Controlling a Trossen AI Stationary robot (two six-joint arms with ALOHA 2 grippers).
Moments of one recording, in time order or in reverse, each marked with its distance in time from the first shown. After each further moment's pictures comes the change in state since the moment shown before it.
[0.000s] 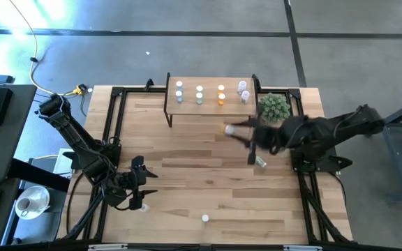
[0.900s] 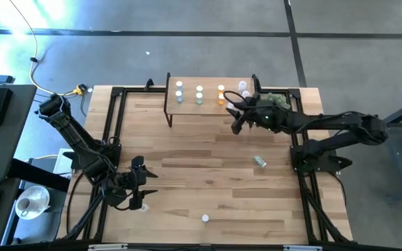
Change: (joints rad) left arm 0.000 0.000 0.000 0.001 0.000 0.000; right arm -0.498 0.024 -0.437 0.224 -0.134 0.458
